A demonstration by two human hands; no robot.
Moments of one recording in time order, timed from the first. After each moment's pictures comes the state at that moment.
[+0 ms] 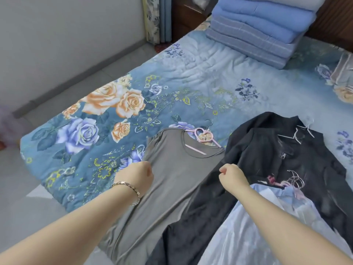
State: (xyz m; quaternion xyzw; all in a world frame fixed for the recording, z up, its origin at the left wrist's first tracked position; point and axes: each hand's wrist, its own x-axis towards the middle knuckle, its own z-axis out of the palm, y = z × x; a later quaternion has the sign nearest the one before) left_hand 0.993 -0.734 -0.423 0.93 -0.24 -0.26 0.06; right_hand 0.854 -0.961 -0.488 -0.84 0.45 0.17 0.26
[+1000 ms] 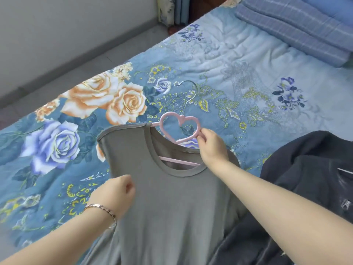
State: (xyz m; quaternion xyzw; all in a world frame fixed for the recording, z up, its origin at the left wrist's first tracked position) left_hand 1.118 -0.767 -0.566 0.95 -0.14 -0.26 0.09; right_hand 1.095 -1.013 -0.576 -0.89 0.30 -0.02 0.33
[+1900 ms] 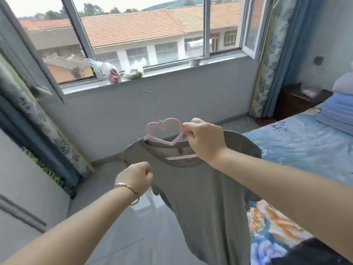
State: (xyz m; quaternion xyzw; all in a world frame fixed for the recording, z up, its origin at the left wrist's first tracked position) left_hand 0.905 -0.337 -0.185 0.99 0.01 0.02 0.14; right_hand 0.937 -0.535 -0.134 -0.94 -0.13 -0.25 0.21
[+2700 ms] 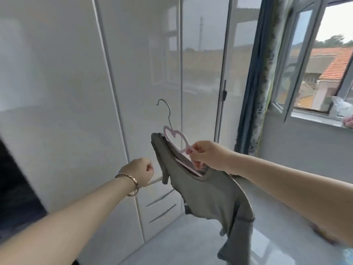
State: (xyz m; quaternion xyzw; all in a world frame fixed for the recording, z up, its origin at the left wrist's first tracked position) left_hand 0.394 -0.181 -0.058 0.82 0.55 0.13 0.11; right_hand 0.589 -0.279 0.008 -0.64 -0.63 0.33 0.31
